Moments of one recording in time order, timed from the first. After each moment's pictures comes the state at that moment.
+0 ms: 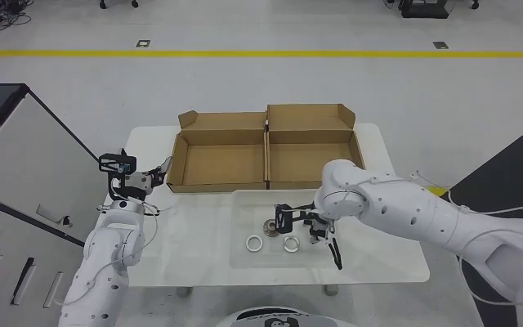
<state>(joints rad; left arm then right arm) 1.73 -1.15 -1.60 -1.80 1.33 0.00 0.00 -0.55 -0.91 0.17 -1.73 -0.47 -0.41 1.41</state>
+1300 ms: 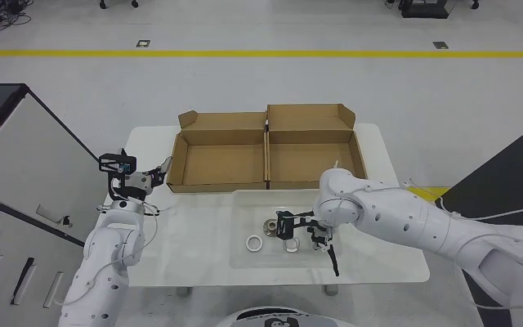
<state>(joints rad) 1.73 -1.15 -1.60 -1.80 1.33 0.00 0.00 -0.61 -0.93 0.17 -1.70 -0.51 -0.38 1.44</state>
